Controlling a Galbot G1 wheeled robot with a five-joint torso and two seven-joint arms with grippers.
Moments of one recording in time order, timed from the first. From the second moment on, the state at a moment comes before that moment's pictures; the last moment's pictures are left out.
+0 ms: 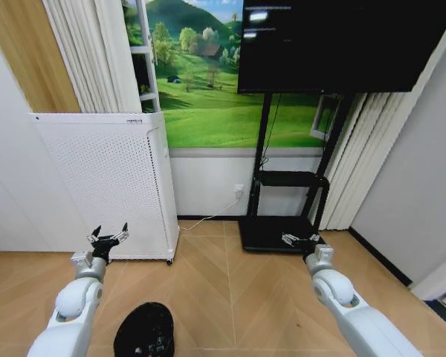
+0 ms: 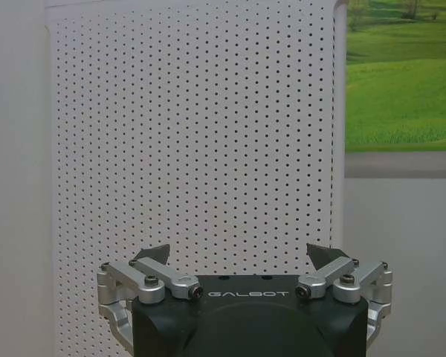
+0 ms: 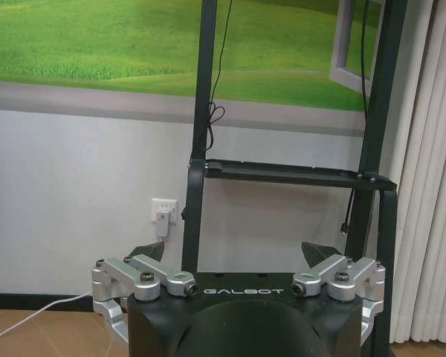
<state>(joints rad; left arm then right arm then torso) 1.16 -1.18 -0.76 -1.81 -0.41 0.17 -0.04 -1.11 0.90 0.40 1.80 0.60 -0.19 0.33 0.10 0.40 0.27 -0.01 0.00</state>
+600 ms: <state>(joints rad) 1.16 -1.18 -0.76 -1.81 -0.41 0.17 -0.04 -1.11 0.90 0.40 1.80 0.60 -0.19 0.33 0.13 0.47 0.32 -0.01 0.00</state>
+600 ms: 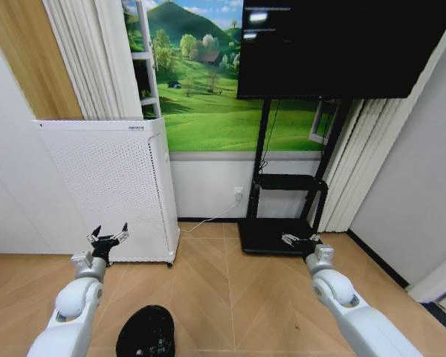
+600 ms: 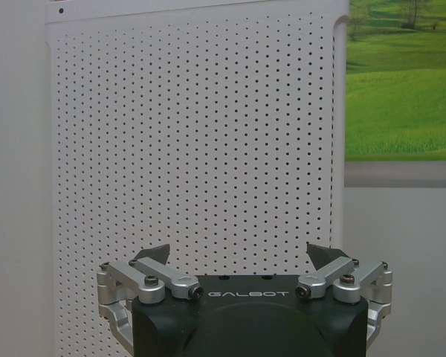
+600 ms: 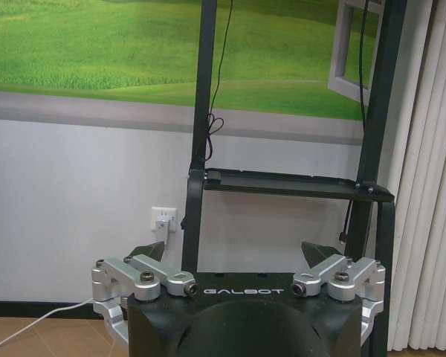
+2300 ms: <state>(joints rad) 1.16 -1.18 -0.76 -1.81 -0.41 0.17 -0.04 -1.11 0.90 0.40 1.80 0.60 -0.19 0.33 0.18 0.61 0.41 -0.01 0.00</state>
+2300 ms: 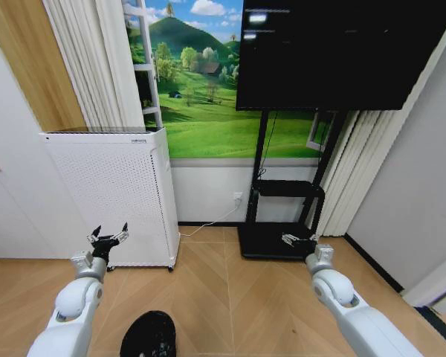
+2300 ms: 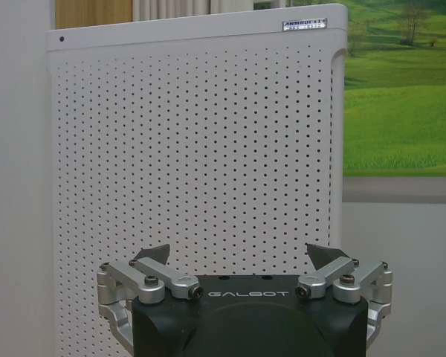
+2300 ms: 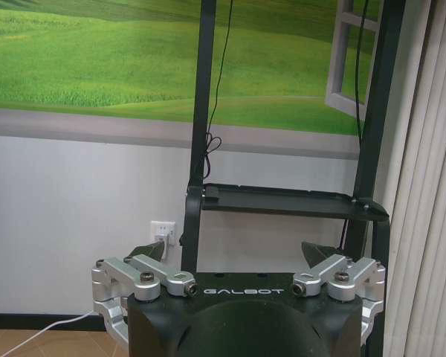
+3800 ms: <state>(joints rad) 1.16 -1.18 -0.76 -1.81 -0.41 0.17 -0.04 -1.11 0.90 0.40 1.80 0.60 -0.19 0.33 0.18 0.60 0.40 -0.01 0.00</state>
